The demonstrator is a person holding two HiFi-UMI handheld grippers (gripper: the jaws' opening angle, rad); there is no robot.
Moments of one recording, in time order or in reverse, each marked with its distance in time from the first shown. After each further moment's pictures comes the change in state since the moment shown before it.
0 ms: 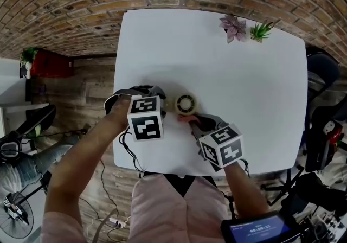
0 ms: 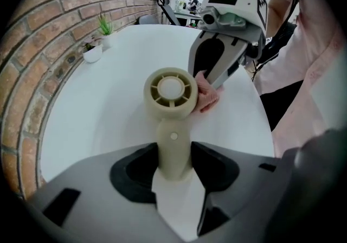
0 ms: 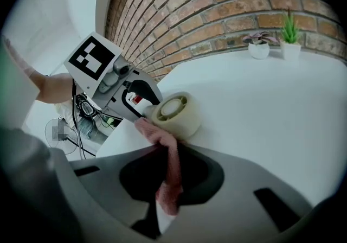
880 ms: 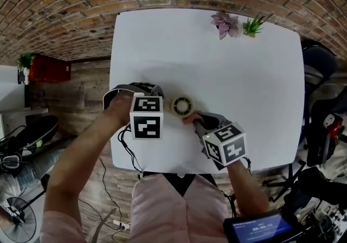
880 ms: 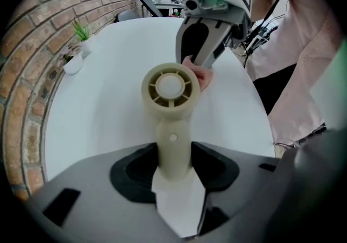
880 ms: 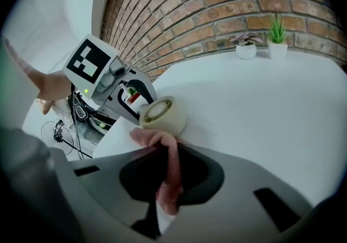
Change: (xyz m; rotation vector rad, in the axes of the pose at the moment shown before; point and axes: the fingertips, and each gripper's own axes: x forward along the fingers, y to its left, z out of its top) left arm 0.001 -0.005 0.004 0.171 0.092 -0.041; right arm -0.017 -0.016 -0.009 0.026 -0.002 -0.043
